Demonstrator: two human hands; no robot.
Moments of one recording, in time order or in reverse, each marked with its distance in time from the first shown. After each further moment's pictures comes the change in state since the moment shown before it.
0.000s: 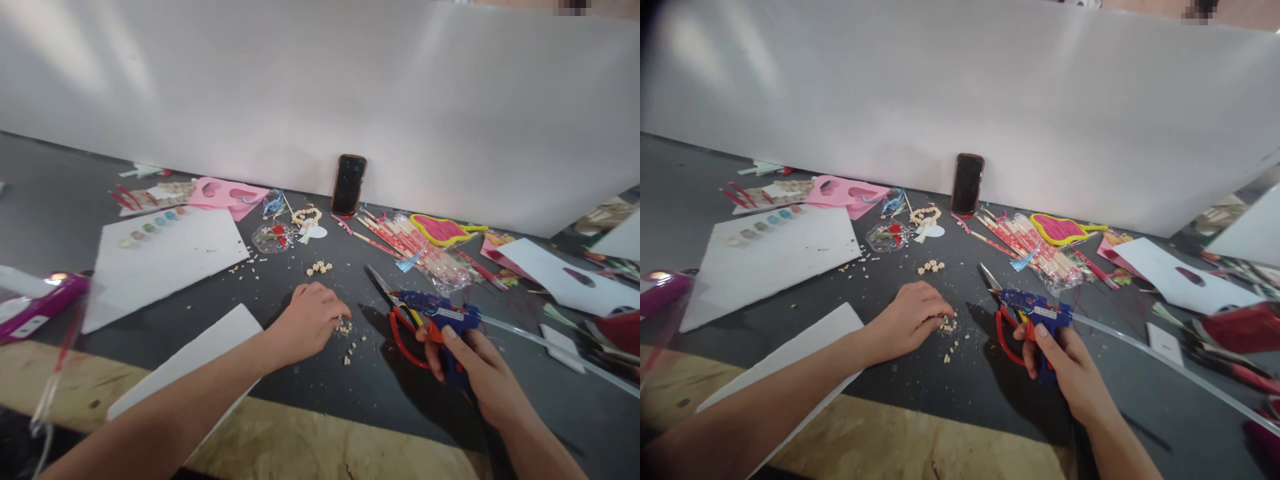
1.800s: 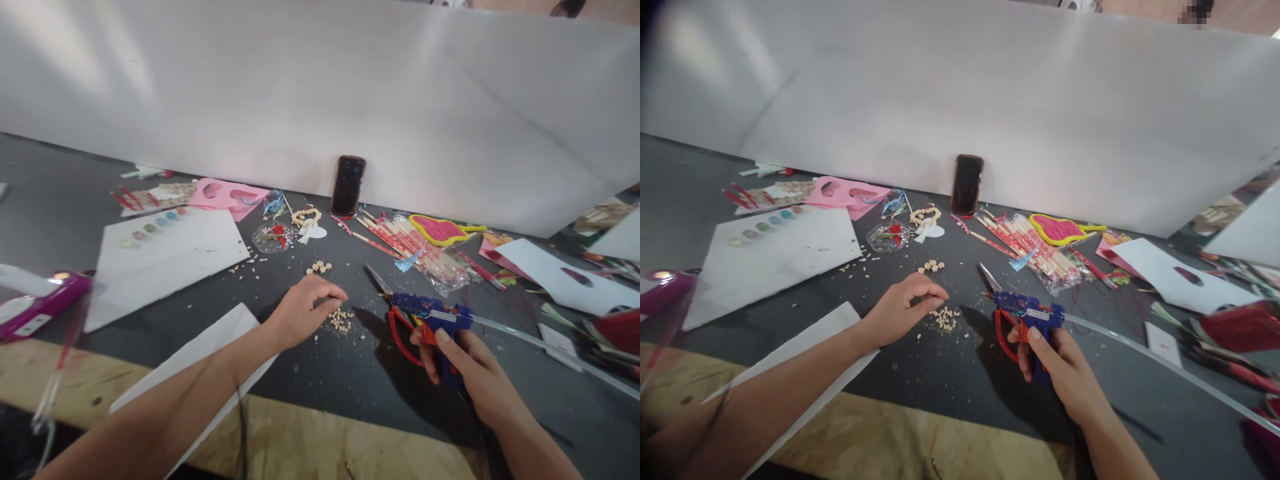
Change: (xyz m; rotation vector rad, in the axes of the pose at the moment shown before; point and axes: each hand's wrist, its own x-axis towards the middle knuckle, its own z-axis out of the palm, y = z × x) left_hand 0.005 -0.002 -0.007 -0.364 0.229 -0.164; right_hand -0.003 0.001 0.003 0.011 -0.027 -0.005
